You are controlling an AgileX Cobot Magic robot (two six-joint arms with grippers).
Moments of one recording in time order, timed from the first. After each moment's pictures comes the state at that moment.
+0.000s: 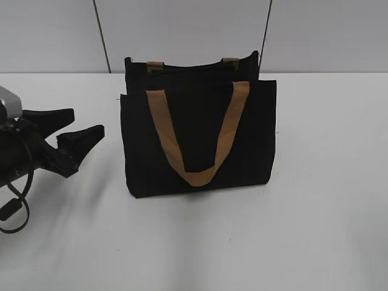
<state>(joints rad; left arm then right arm) -0.13 1.76 -0.35 0.45 -1.18 0.04 -0.13 -0.01 -0.49 0.33 1.12 -0.38</state>
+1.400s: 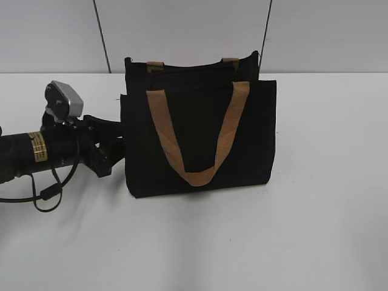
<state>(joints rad) -0.14 2.04 -0.70 0.90 -1.05 -0.17 -0.13 -0.01 -0.49 0.33 1.12 -0.38</state>
